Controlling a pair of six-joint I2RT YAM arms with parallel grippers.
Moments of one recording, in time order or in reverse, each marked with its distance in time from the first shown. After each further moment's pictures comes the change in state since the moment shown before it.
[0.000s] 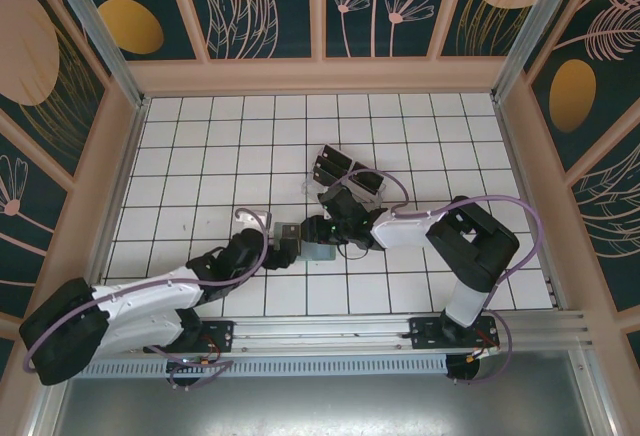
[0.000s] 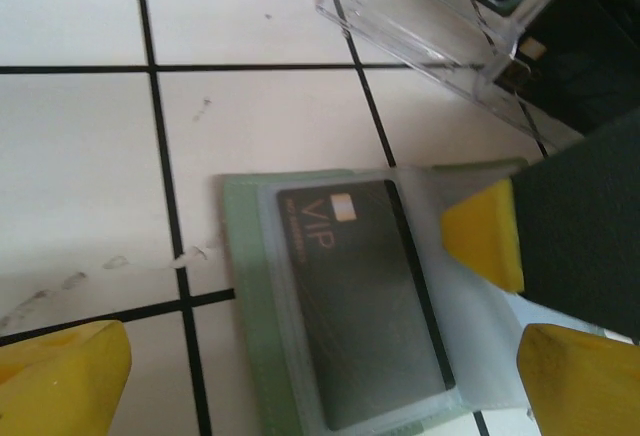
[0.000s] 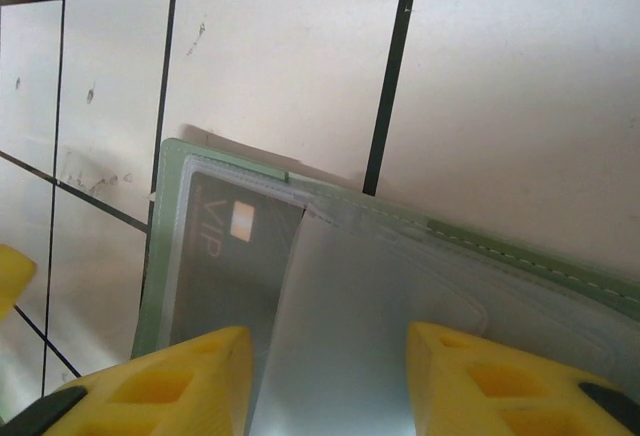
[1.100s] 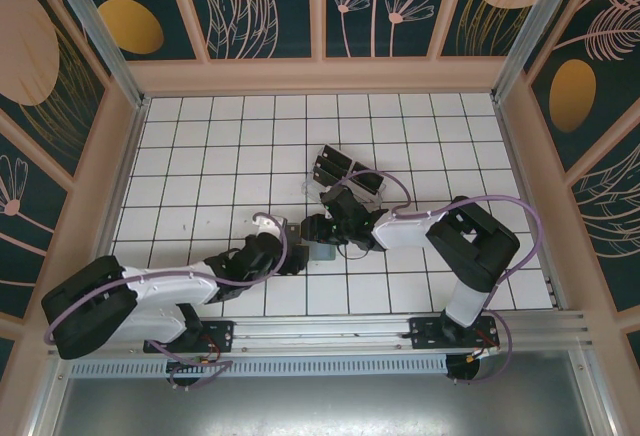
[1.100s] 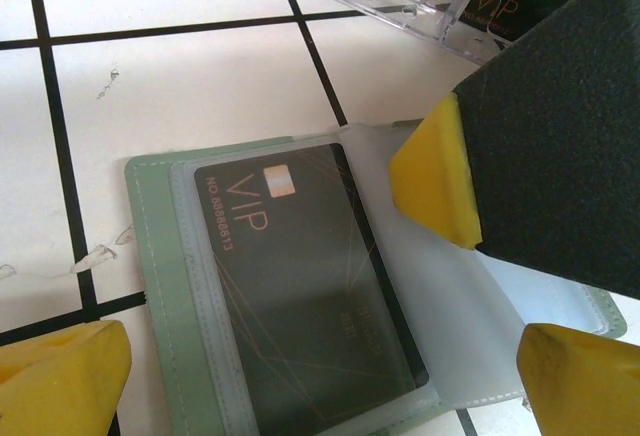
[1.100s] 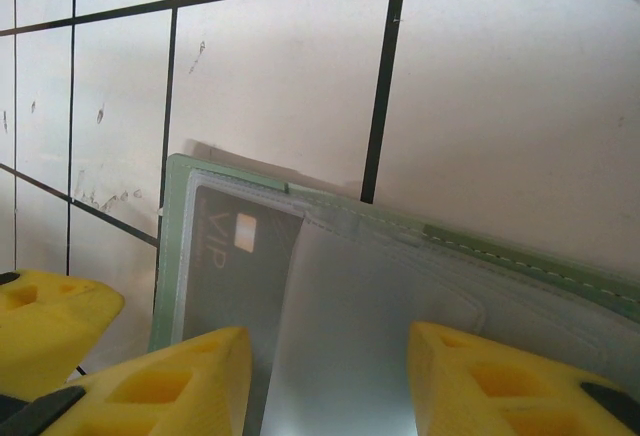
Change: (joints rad) left arm -0.071 0.178 0.028 0.114 -0.027 0.037; right arm -0.004 -0.002 -0.014 0.035 0.000 0.049
